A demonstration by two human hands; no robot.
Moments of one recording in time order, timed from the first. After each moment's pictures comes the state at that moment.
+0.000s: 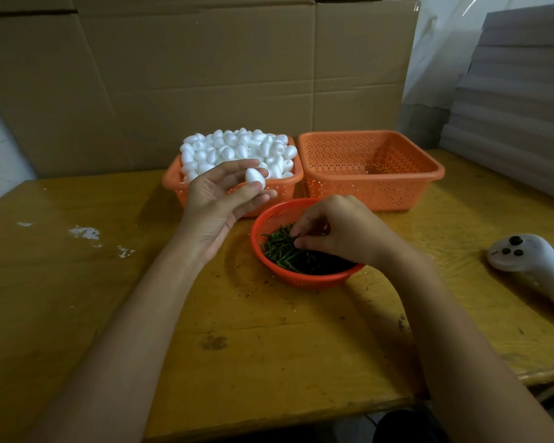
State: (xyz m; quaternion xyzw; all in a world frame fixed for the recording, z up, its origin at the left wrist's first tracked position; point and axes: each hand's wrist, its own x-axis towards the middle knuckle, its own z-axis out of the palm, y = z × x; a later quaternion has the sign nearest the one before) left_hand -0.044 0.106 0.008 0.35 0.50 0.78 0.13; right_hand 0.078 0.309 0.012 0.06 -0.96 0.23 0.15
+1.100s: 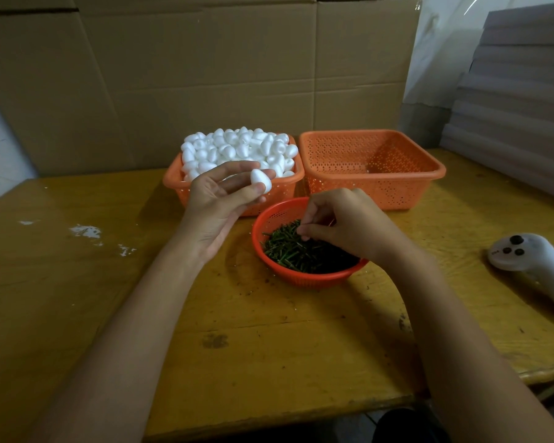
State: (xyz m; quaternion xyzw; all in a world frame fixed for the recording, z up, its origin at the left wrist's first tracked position) left_hand -0.047 0.105 0.005 0.37 0.50 0.77 0.14; right_hand 0.081 0.308 0.015 0.05 -0.95 0.27 0.18
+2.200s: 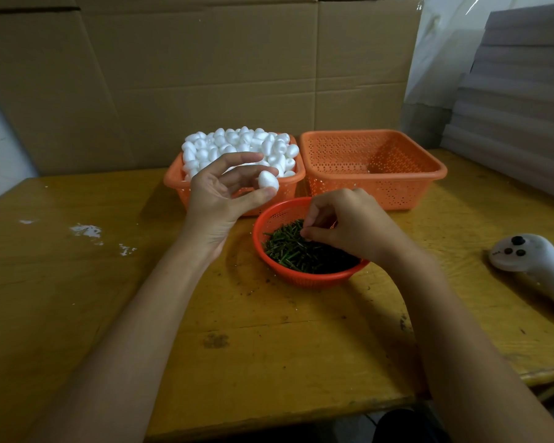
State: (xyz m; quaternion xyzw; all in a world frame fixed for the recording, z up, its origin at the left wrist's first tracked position) left_hand -0.038 0.109 0.008 0.39 0.53 0.75 0.04; right_hand 0.082 0.309 0.016 0.02 -0.96 0.23 0.18
